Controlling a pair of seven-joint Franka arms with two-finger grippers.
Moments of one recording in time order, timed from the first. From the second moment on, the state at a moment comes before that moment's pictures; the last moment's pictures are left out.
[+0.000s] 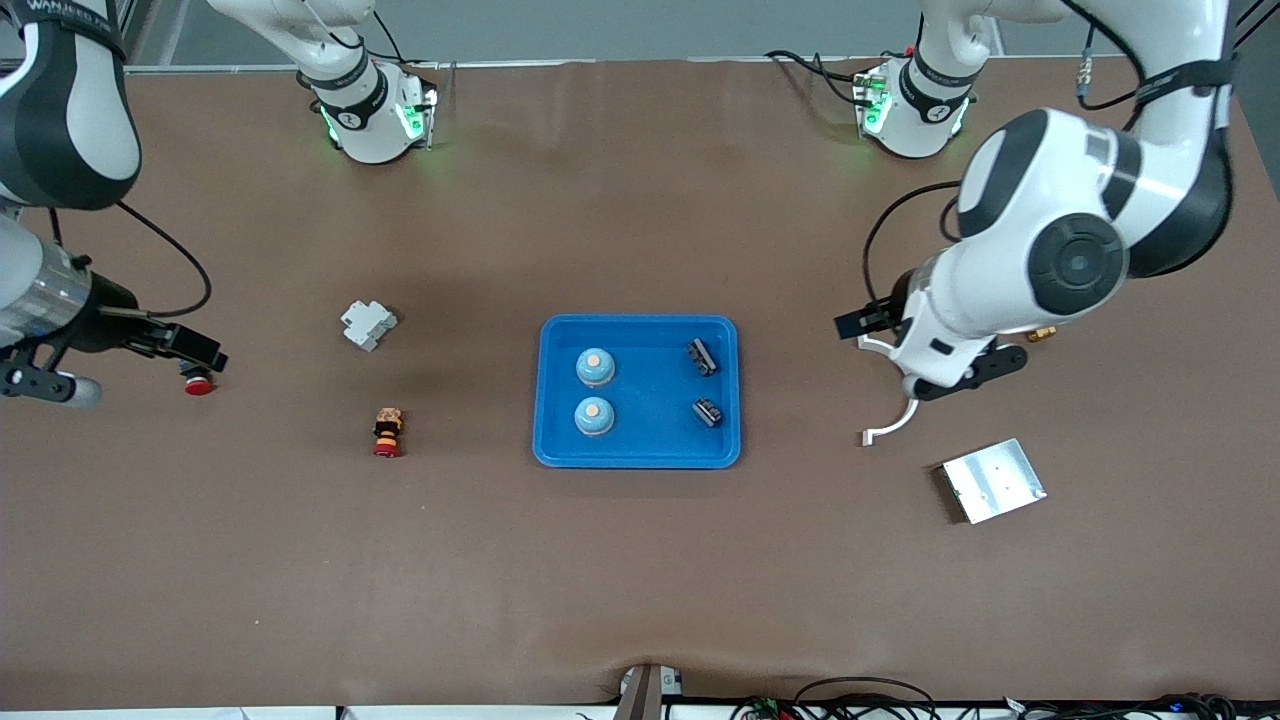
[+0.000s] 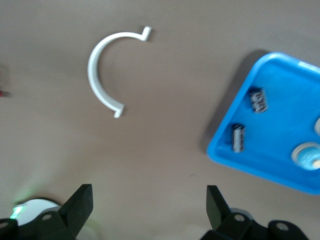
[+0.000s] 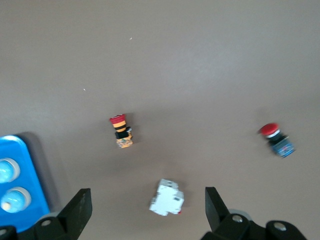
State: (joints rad) left arm -0.30 0.34 -0.08 -1.50 -0.13 1.59 -0.72; right arm -0.10 0.14 0.06 -1.72 0.08 1.84 0.23
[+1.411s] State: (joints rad) left arm -0.50 0.74 -0.08 -1.41 -0.15 2.20 -1.36; right arm 0.40 0.52 0.07 -1.64 0.06 2.15 1.31
